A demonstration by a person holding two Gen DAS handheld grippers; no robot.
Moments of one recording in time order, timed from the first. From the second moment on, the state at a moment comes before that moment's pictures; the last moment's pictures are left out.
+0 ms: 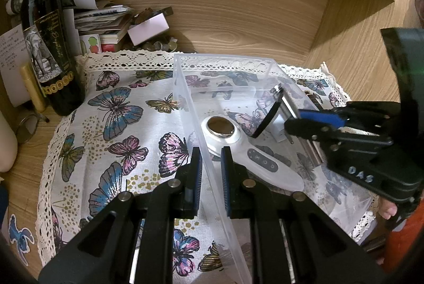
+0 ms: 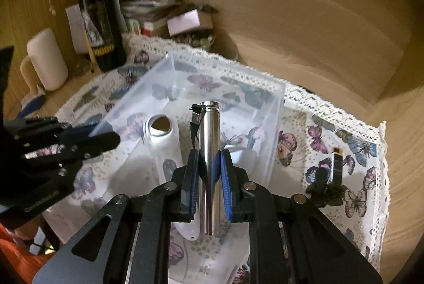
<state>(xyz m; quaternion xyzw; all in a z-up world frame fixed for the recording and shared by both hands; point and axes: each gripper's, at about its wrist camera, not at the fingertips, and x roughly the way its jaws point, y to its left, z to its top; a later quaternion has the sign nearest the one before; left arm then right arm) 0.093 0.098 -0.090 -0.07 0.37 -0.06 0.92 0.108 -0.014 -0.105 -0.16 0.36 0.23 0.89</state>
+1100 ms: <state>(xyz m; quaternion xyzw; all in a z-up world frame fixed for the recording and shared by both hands) 0.093 0.098 -0.090 -0.07 0.37 -0.05 0.92 0.097 -0.024 -0.086 -0.16 0.34 0.22 0.90</state>
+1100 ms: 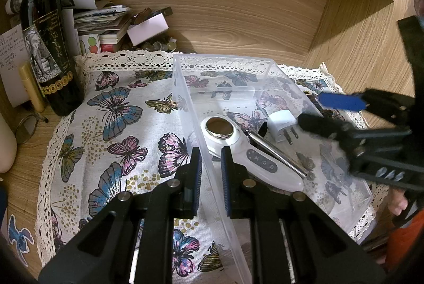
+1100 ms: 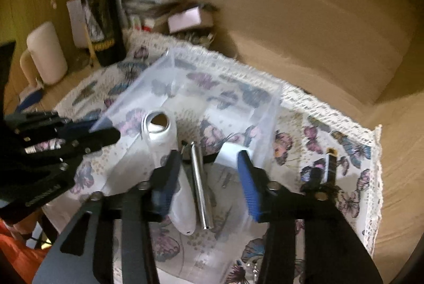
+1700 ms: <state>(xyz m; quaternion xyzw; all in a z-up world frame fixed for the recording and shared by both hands) 0.095 0.097 -0.090 -0.07 0.37 -0.05 0.92 0.088 -0.126 -0.069 -0.09 0.31 0.09 0.94</state>
